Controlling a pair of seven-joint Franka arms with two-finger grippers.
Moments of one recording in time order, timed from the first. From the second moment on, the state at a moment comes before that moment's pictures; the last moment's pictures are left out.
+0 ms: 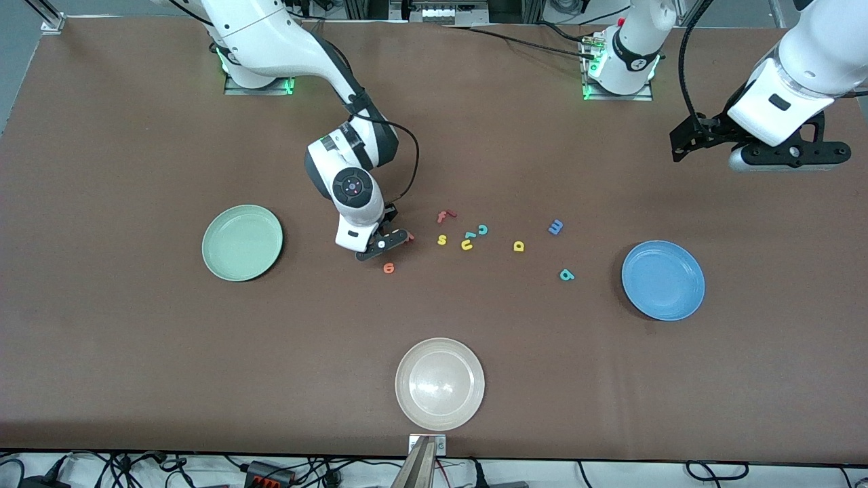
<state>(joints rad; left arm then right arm) -0.08 -0.04 -0.09 -1.66 0.00 1.57 -0.21 0.68 0.66 -0.05 -1.77 0.07 2.28 0.09</state>
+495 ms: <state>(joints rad) -0.08 -0.04 -0.09 -1.66 0.00 1.57 -0.21 0.67 0.59 -0.13 -1.74 0.07 2.10 0.09</state>
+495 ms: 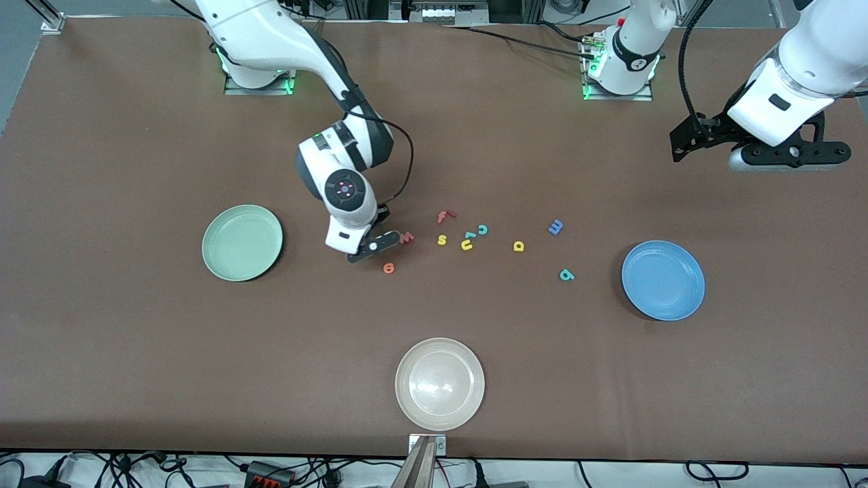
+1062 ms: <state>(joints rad) -0.08 -0.04 -0.09 -1.66 0.00 1.57 -0.21 0.53 0.55 -0.37 -1.78 0.07 1.97 0.04</state>
